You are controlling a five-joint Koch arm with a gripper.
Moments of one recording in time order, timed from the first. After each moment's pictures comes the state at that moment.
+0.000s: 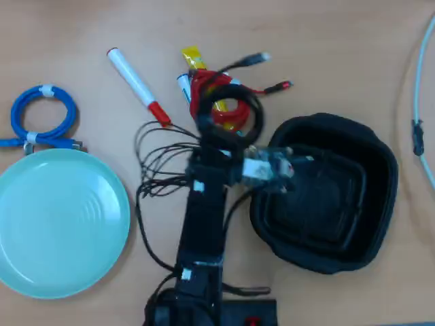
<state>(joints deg) 105.3 94.9 46.1 106.4 14.2</state>
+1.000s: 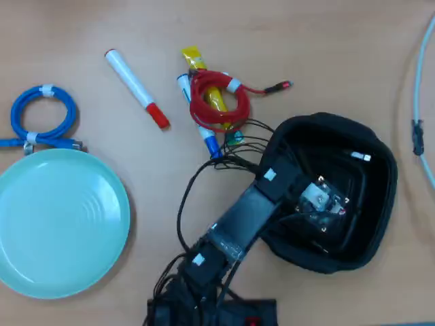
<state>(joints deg) 132.2 88.8 66.8 94.5 25.3</state>
